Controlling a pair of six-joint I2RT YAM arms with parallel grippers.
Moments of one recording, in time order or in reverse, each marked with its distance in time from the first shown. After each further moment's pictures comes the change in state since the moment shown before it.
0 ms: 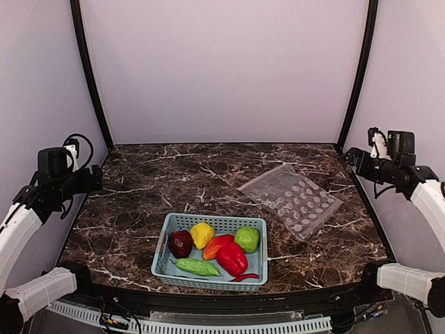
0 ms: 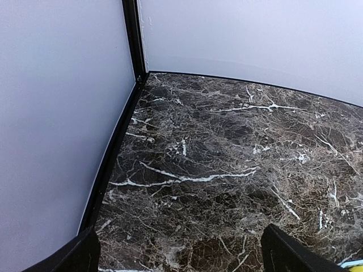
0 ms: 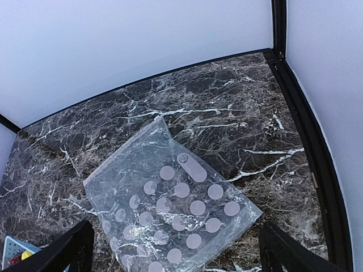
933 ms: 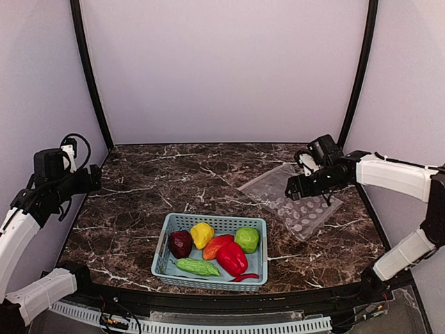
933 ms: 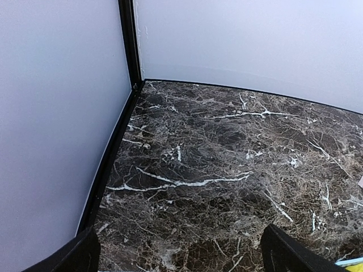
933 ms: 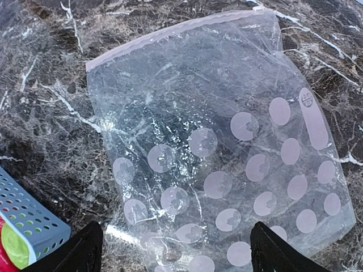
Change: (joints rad) left arm 0.001 -0.048 -0.008 0.002 0.020 -0.001; right arm 0.500 0.494 0.122 -0.032 0.186 -0.071
